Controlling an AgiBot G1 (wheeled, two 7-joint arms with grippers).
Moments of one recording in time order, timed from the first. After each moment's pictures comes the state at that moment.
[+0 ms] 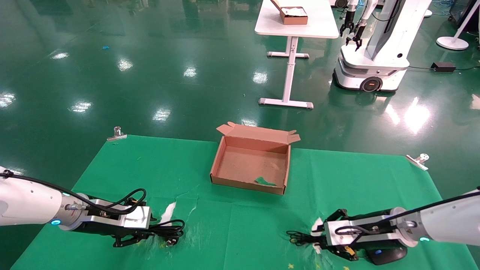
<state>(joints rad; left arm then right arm) -1.69 1.13 0.76 -0.09 1.77 1.16 0.64 1.59 -1.10 -0.67 0.09 -1.62 -1.23 -0.81</state>
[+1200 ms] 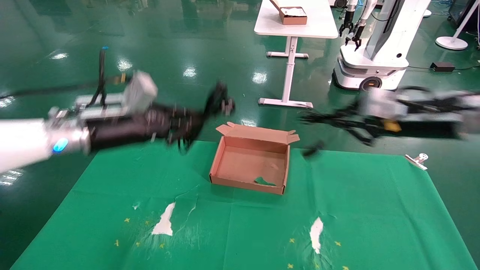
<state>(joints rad) -1.84 1.16 0.46 0.04 1.33 1.23 0.44 1.84 -1.04 -0.57 0.21 -1.49 -1.27 -0.66</state>
